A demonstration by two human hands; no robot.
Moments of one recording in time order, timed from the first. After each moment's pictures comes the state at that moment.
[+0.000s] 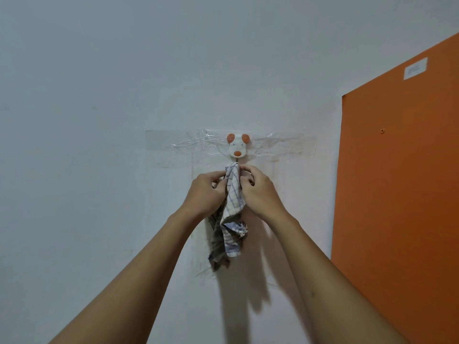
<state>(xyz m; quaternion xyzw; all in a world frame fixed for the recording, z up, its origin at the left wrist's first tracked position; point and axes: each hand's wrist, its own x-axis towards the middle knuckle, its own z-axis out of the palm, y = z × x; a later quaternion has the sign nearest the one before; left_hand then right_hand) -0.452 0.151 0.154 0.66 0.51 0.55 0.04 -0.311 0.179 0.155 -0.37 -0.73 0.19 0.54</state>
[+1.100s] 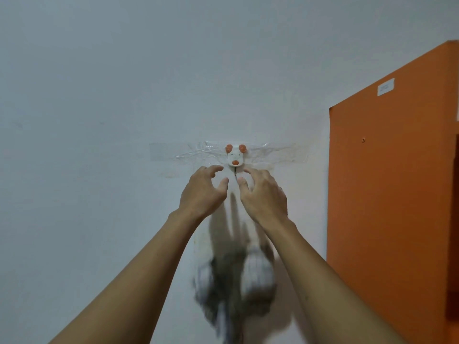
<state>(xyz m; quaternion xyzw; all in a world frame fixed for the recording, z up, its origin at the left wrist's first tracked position) -0.451 0.129 0.173 0.64 0.55 0.52 -0.08 -0.307 0.156 0.159 -0.47 -0.71 -0.06 0.52</state>
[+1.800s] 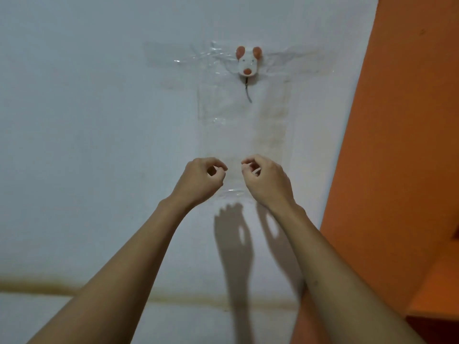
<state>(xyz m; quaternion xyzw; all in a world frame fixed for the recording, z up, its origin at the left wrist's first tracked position) -0.466 0.097 0.047 0.65 0.59 0.46 0.10 -0.303 0.139 0.039 -0.49 -0.73 0.07 0.46</state>
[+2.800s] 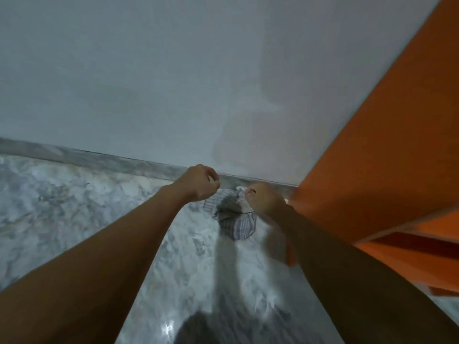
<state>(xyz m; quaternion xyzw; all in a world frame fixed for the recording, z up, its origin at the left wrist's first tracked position) -0.452 0.025 -0.778 0.56 0.74 0.11 0.37 -0.258 0.090 -0.869 -0.57 -0.75 0.34 0.00</state>
